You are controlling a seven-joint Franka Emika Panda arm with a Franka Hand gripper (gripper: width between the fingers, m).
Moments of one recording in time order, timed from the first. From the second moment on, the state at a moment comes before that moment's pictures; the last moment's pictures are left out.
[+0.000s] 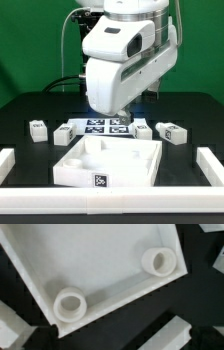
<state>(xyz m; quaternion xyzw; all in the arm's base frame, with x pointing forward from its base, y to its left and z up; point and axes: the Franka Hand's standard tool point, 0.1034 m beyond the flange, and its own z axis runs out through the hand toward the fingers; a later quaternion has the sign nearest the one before) 0.567 0.022 0.115 -0.88 -0.46 0.08 0.09</state>
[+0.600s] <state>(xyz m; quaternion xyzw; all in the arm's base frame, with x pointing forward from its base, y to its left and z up) 0.518 -0.009 0.073 -0.83 -0.55 -0.05 0.01</state>
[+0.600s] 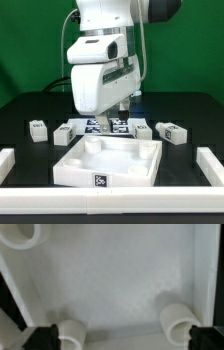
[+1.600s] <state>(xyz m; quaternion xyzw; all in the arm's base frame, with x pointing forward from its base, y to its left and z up) 0.469 -0.003 0.025 -0.78 -0.63 -0.01 0.01</state>
